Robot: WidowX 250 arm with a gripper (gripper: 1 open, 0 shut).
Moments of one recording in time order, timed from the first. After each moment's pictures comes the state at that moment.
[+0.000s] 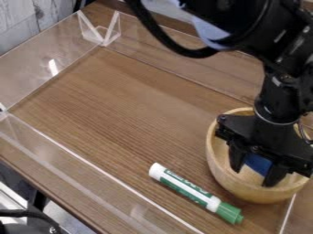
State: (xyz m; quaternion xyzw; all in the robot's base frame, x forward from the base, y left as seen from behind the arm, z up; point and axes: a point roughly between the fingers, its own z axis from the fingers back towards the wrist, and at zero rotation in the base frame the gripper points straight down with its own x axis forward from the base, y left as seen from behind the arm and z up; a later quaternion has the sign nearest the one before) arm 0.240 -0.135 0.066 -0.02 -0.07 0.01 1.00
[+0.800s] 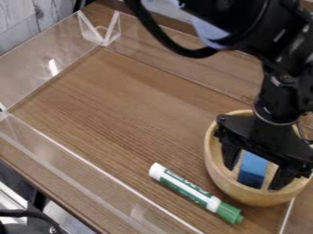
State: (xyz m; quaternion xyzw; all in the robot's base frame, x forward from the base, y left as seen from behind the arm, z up) arm 0.237 -0.132 0.066 -0.01 -0.06 0.01 1.00
